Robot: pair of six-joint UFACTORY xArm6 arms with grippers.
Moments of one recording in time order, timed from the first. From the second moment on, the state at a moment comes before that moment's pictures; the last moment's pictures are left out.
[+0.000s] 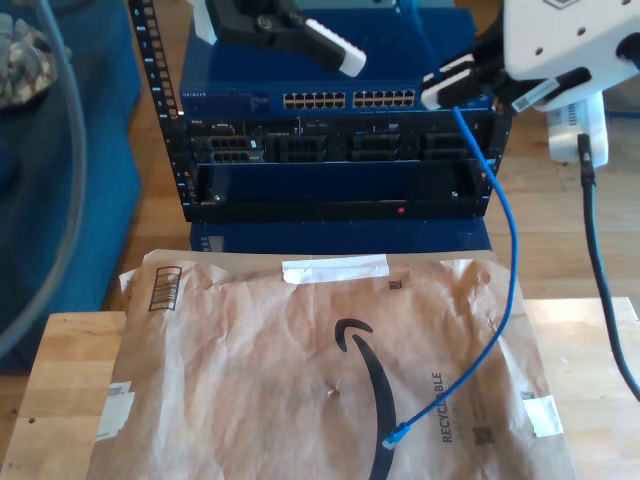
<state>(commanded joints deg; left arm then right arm) -0.2 -6.5 -93.2 -62.8 105.6 -88.7 1.7 -28.5 -67.1 47.3 78.4 96.0</state>
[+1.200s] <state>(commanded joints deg) 0.5 -6.1 -91.1 -62.4 102.0 -88.8 2.3 -28.7 -67.1 44.5 77.8 96.0</state>
